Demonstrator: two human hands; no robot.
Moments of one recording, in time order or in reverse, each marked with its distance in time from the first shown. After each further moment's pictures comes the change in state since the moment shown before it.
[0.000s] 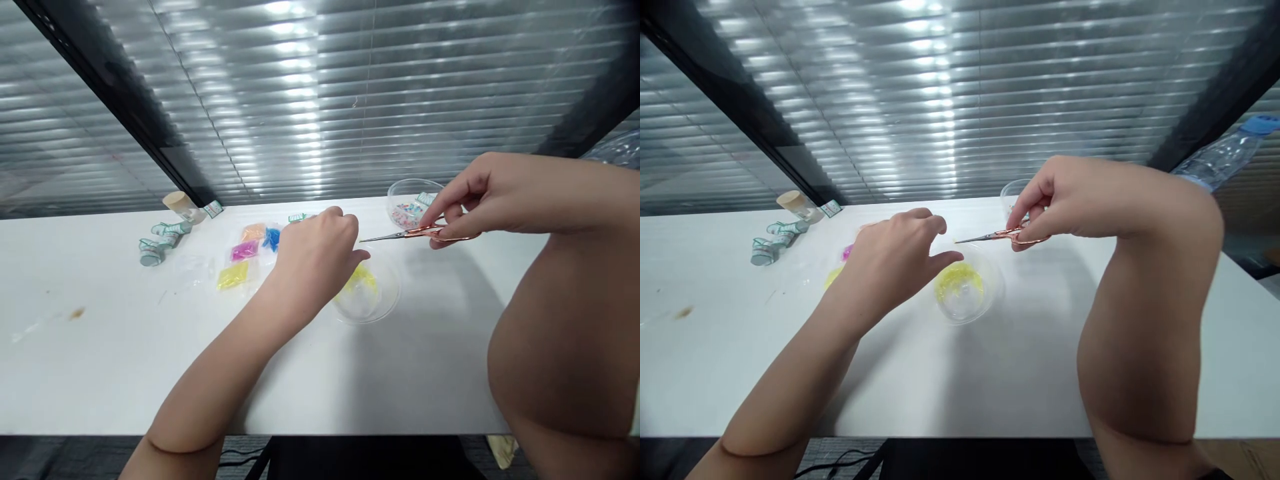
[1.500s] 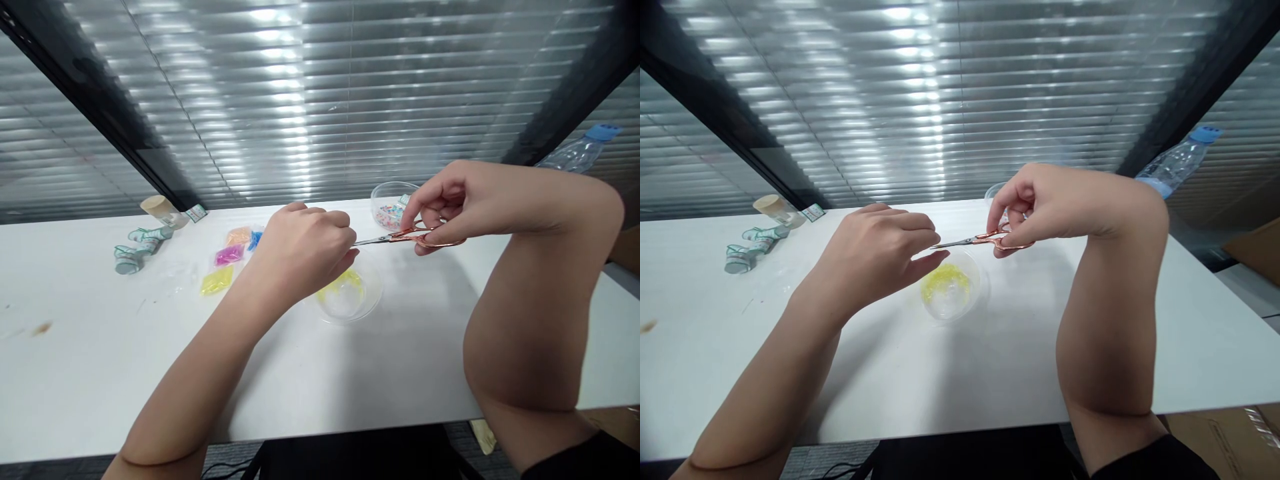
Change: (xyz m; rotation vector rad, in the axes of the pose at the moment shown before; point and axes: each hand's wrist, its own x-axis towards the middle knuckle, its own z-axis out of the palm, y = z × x) left_hand 0.002 -0.014 0.001 0.087 0.348 0.454; right_hand 0.000 0.014 -0.002 0.225 -0.133 -0.113
